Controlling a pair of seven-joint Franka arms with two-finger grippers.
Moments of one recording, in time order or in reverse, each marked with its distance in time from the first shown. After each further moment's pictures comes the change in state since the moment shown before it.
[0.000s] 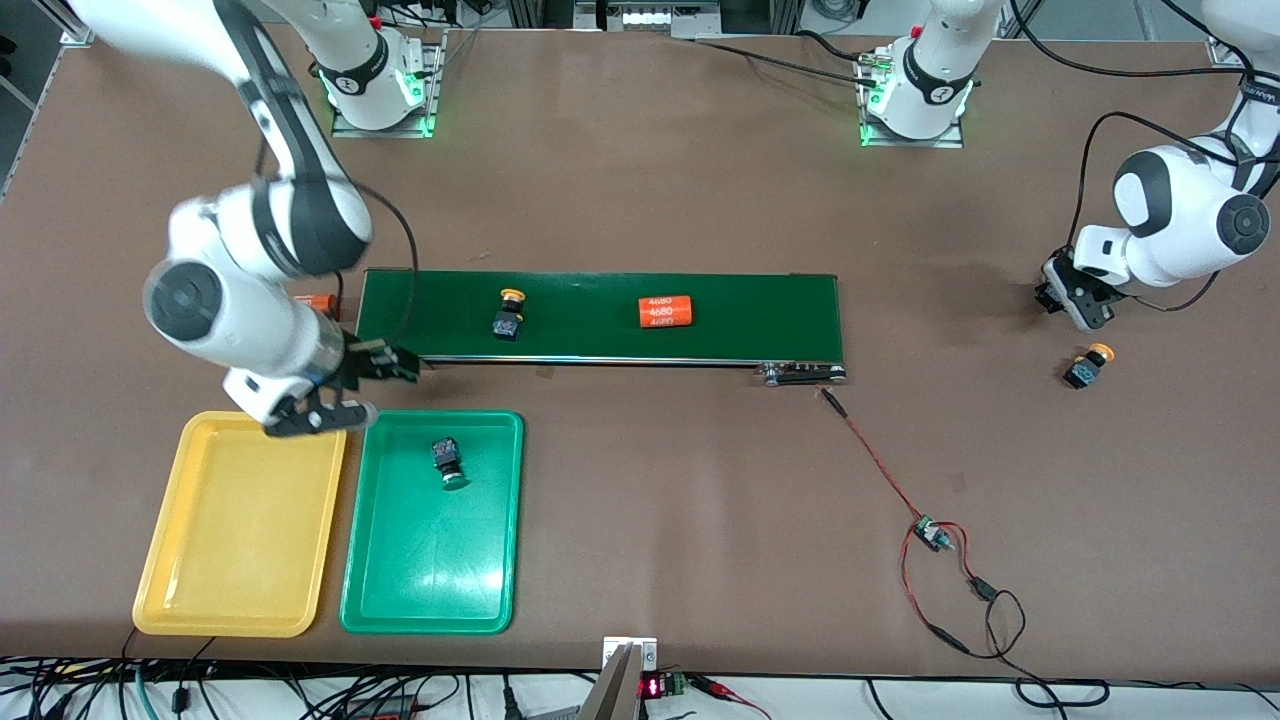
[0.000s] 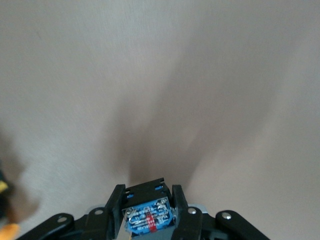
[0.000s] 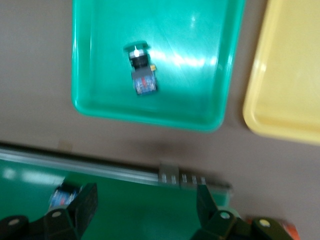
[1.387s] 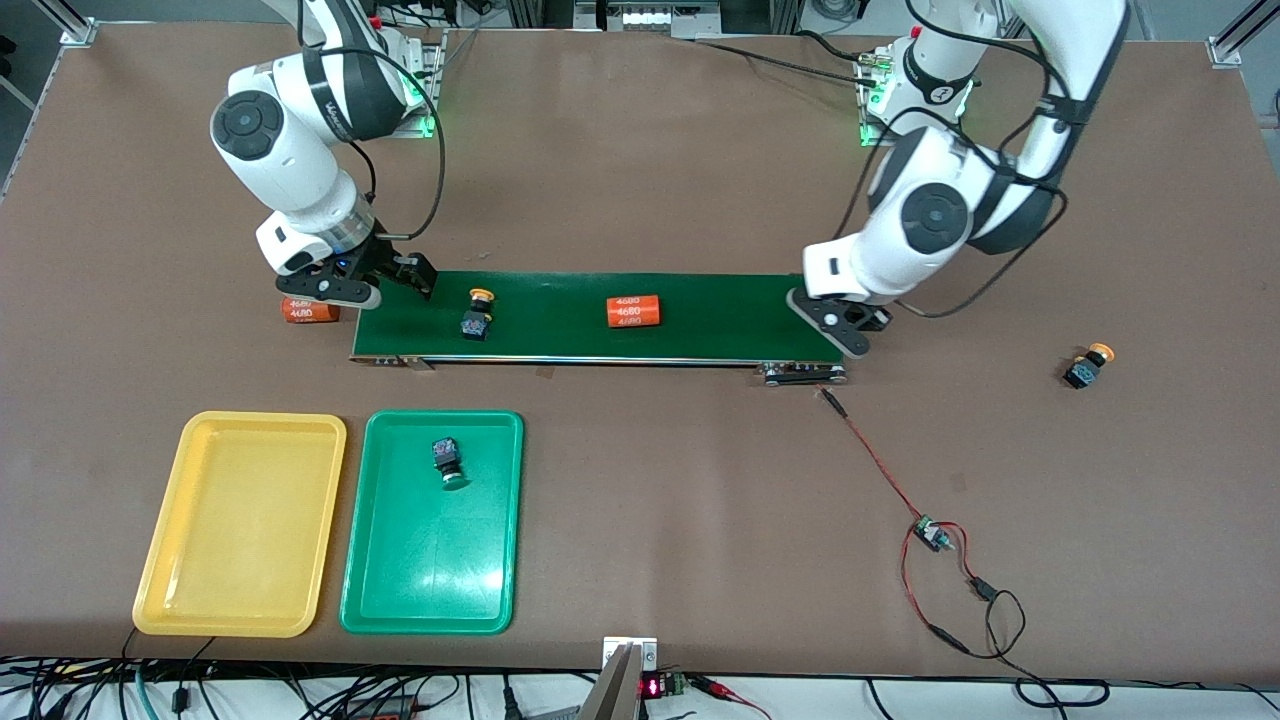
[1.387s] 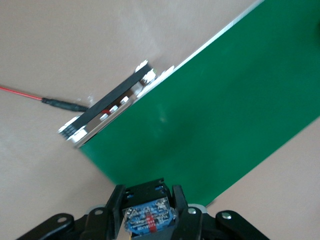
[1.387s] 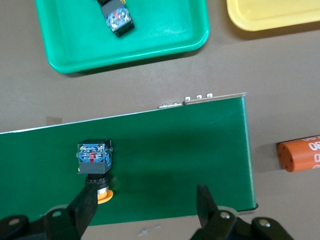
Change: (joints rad) left arm -0.833 -0.020 -0.021 0.313 -0.206 -0.269 -1.157; right arm -0.014 -0.329 0.107 -0.628 0.014 0.456 0.332
